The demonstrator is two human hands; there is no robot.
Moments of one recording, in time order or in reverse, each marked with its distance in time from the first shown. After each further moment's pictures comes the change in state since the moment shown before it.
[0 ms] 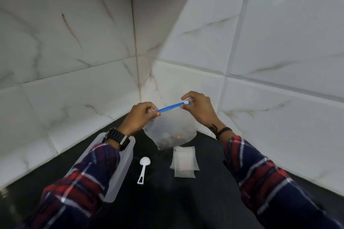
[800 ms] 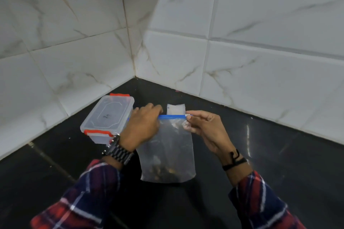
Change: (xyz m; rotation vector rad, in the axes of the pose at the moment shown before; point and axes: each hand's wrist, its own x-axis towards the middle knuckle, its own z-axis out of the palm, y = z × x) left_hand -0.193 0.071 0.024 0.664 -0.178 0.093; right_hand -0.240 -0.046 -0.022 0.854 0.046 0.530
